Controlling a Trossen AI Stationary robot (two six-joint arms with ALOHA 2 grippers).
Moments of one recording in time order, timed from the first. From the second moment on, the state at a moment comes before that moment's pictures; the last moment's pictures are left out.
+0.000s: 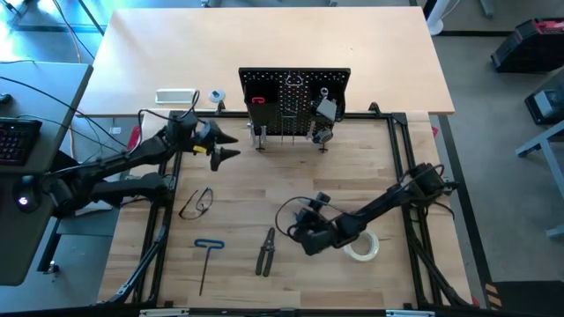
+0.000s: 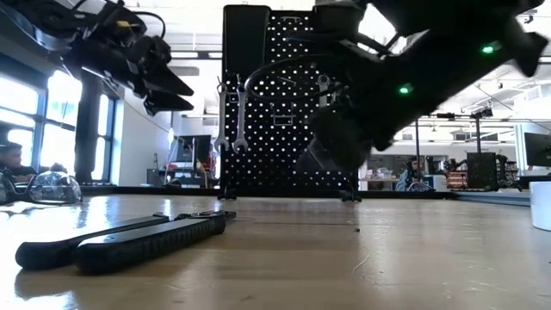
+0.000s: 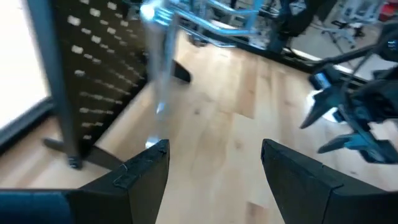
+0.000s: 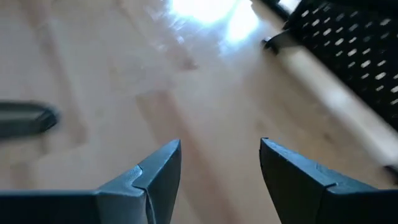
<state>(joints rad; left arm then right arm) 0.69 0.90 0.47 0.00 0.49 -0.02 0.44 1.97 1.03 -0.03 0.96 0.48</state>
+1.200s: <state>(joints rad) 0.16 0.89 0.15 0.37 0.25 -0.23 0.66 1.59 1.03 -0.73 0.63 0.99</state>
